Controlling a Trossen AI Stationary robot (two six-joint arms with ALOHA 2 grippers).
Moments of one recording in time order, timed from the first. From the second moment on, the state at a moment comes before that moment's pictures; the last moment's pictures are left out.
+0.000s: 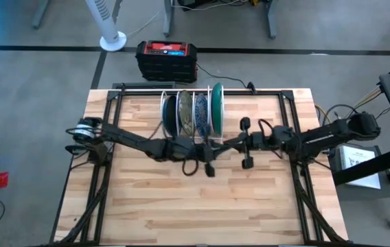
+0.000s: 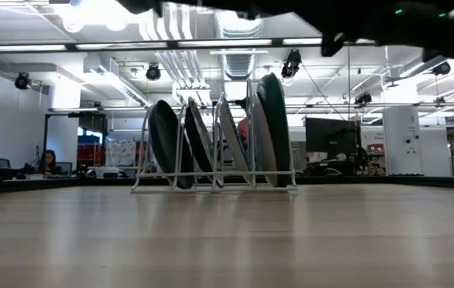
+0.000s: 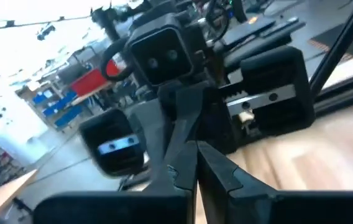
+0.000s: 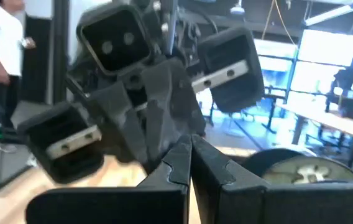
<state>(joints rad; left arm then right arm) -0.13 1.80 1.19 0.59 -0.30 0.51 0.06 1.18 0.37 0.96 -0.01 -0.15</state>
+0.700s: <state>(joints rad) -0.16 0.96 0.27 0.82 -0.54 0.41 -0.09 0.69 0.05 0.93 -0.03 -0.13</state>
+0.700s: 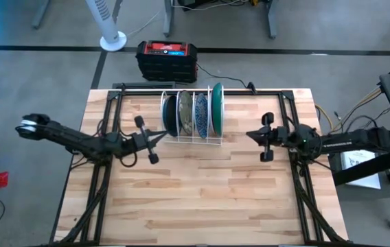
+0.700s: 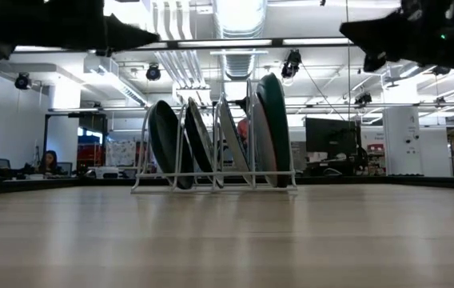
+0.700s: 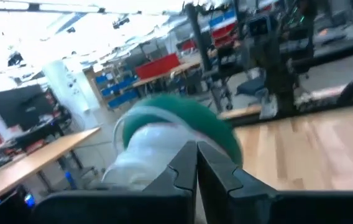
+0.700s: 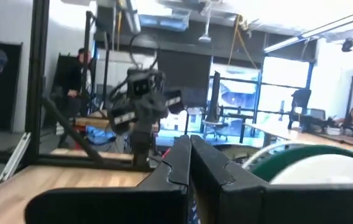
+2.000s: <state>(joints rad) -0.14 0.72 0.01 0.77 -1.27 0.46 -0.10 0.01 0.01 0.27 -0.29 -0.12</state>
